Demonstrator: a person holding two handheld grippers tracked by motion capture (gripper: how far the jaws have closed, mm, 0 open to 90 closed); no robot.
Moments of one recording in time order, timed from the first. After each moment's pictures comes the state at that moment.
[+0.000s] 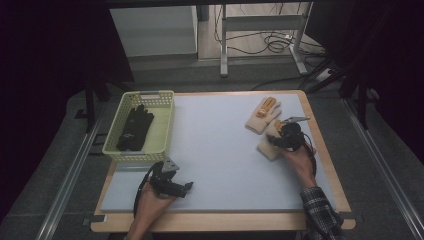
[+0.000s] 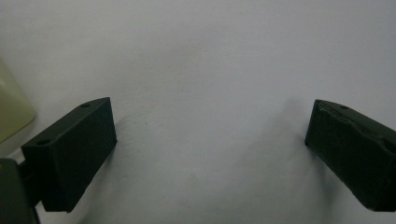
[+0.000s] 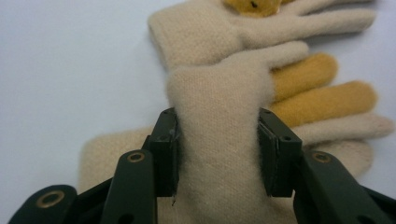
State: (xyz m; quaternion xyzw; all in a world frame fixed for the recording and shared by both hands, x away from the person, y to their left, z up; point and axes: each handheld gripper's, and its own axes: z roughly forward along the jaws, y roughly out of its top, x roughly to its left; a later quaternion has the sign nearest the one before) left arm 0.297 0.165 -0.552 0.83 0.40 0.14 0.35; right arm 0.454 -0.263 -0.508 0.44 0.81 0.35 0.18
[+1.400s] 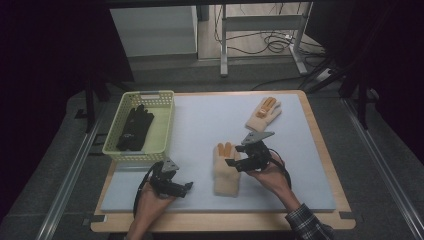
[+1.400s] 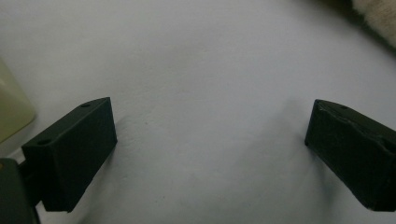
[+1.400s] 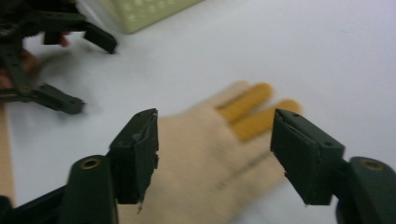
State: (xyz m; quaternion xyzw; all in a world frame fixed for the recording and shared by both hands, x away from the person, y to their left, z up) left arm 0.298 0.165 -0.552 0.84 0.40 0.14 0.35; right arm 0.370 -0.146 -0.482 0.26 0.86 0.42 0.09
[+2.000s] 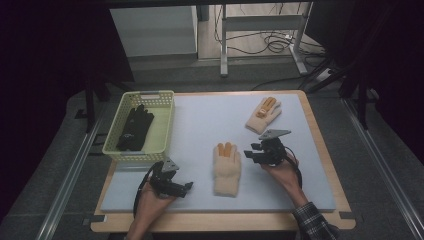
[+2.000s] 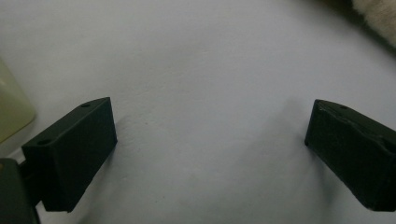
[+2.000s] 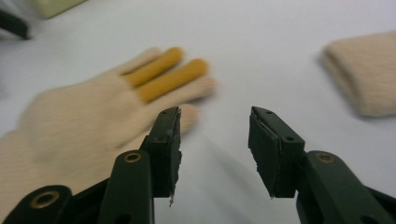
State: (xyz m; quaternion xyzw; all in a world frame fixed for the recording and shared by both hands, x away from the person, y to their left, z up) left arm 0.297 0.165 -0.552 0.83 0.40 0.14 0.35; right arm 0.399 -0.200 -0.500 0.34 0.84 0.40 0.13
